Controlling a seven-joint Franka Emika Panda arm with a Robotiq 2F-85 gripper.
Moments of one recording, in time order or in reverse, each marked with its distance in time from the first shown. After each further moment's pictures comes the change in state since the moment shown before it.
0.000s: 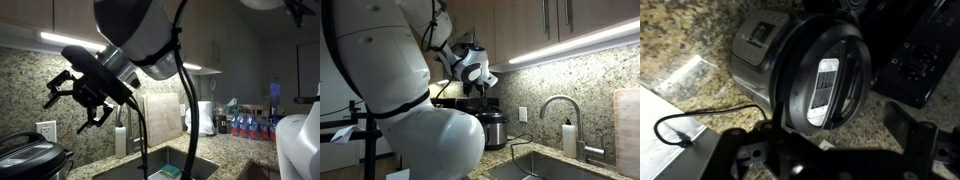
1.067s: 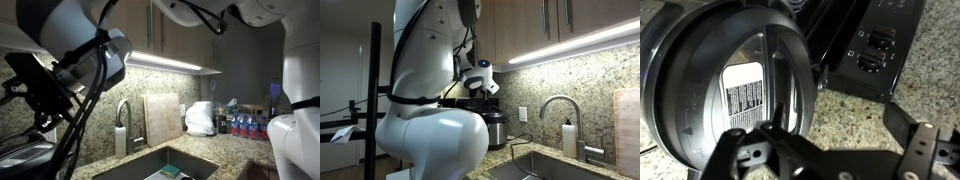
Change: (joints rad) arm 0.209 0.444 -0.116 0.345 0.295 0.288 -0.263
